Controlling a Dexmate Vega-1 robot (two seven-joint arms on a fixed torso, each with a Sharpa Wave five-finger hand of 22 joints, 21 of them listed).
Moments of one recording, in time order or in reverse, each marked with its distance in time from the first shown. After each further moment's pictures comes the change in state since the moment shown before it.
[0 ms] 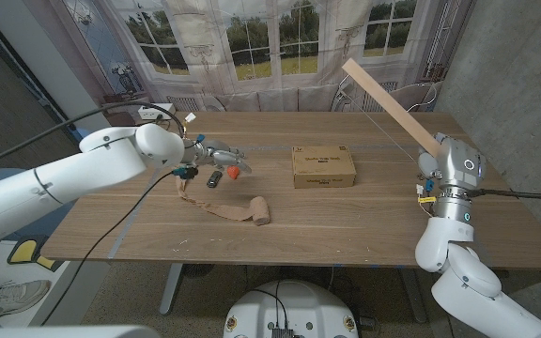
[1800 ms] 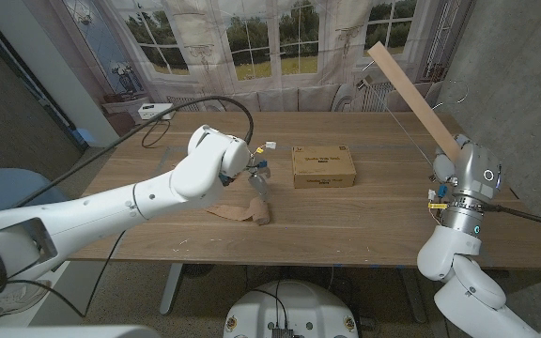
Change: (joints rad) left arm -0.174 -0.336 0.411 -0.031 1.264 -0.027 -0.850; left_hand 0.101 -0.091 -0.083 0.039 0.052 -0.045 -0.002 -0.039 0.009 -0.120 0.042 -0.034 0.014 -0.100 0.020 -0.020 0.005 -0.057 -0.027 -0.025 0.003; right arm -0.063 0.112 0.084 0.042 -0.003 0.151 -0.152; right_hand -0.020 -0.007 0.035 -0.012 -0.011 0.000 0.000 0.026 -0.028 0.005 -0.005 0.005 -0.005 0.005 -0.002 -0.001 0.000 -0.021 -0.001 0.115 -0.102
